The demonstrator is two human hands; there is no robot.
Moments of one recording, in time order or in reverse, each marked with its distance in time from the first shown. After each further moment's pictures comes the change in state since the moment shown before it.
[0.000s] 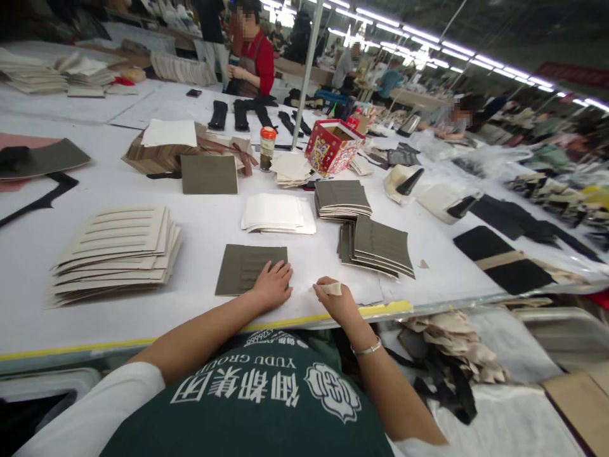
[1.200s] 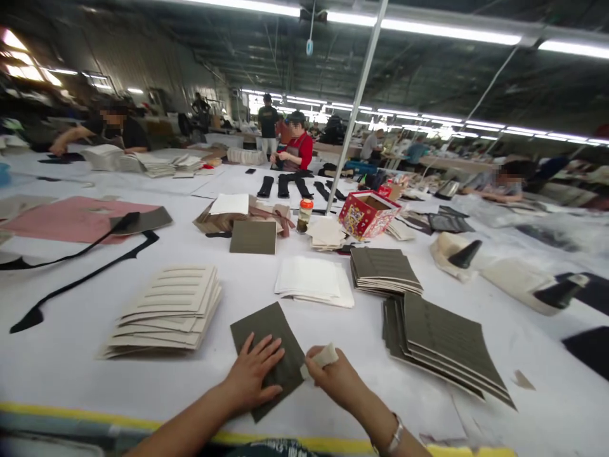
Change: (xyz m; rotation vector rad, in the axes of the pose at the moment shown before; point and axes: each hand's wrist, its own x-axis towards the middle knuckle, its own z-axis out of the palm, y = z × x) left_hand -0.091 -0.077 -0.020 -0.083 0.057 -0.102; right_hand 0.053 -0.070 0.058 0.058 -0.393 -0.243
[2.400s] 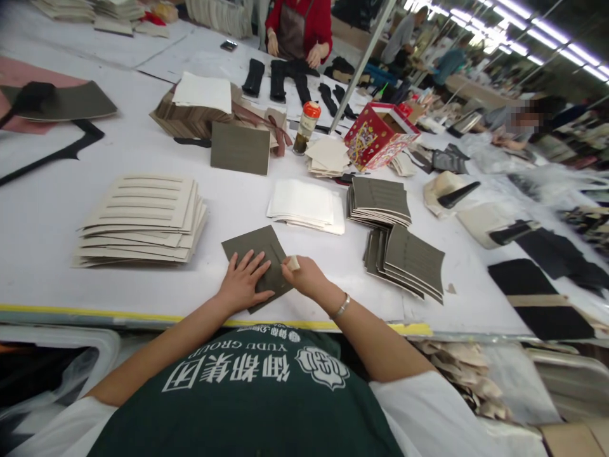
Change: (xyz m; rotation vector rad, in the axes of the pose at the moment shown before) left_hand 0.001 0.005 0.018 0.095 0.164 -0.150; right_hand 0.037 -0.030 0.011 -0.479 -0.039 -0.046
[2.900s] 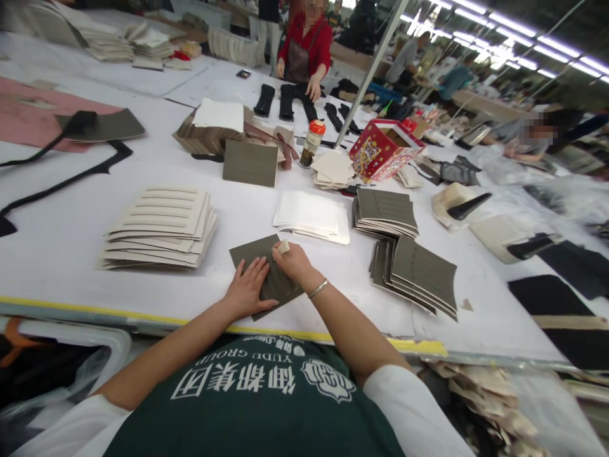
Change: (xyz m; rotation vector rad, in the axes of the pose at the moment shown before) left_hand 0.001 -0.001 0.005 -0.001 -0.070 -0.043; right_hand 0.054 -0.012 0.007 0.135 0.124 -0.005
